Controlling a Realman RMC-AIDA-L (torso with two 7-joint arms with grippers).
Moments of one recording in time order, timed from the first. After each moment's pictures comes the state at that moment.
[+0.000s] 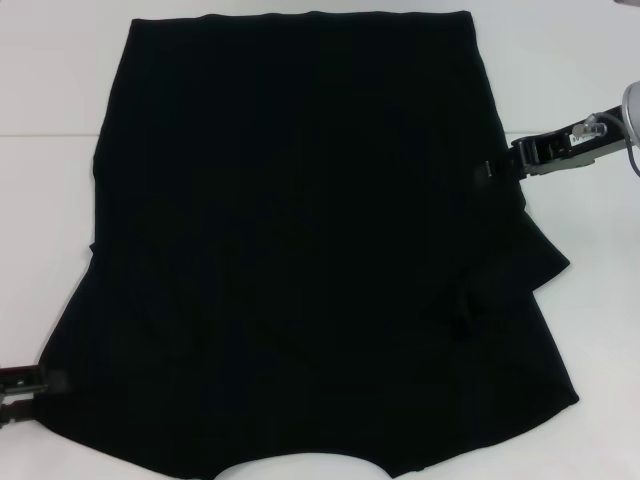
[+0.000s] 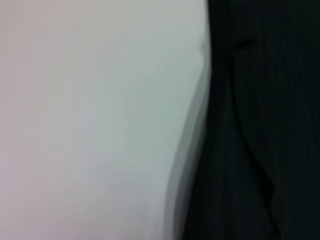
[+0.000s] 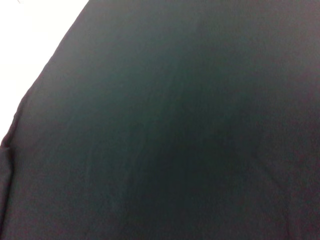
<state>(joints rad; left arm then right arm) -0.40 -2.02 0.24 0.85 2.58 1.62 -2.39 0.93 1.96 -0.82 -0.75 -2.54 -1.29 2.53</state>
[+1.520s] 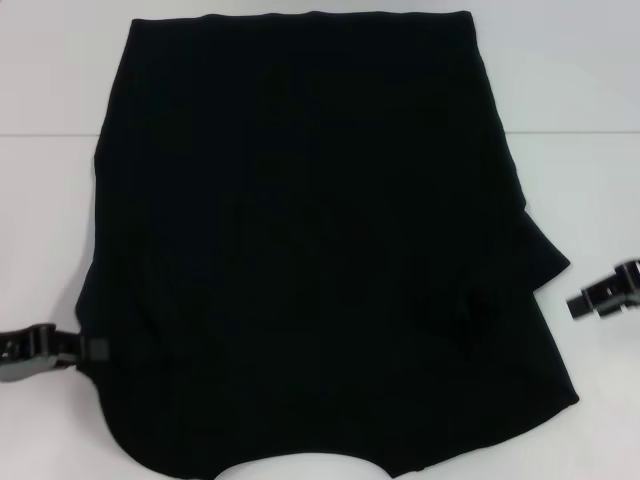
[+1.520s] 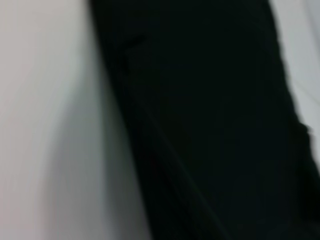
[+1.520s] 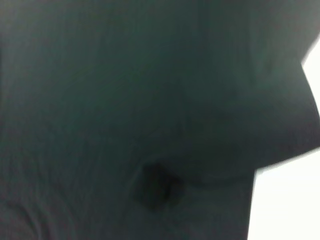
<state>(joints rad) -0.50 -2.01 0.28 0.80 2.52 1.70 -2.26 0.76 1.88 -0.81 -0.76 -2.55 -1.60 2.51</state>
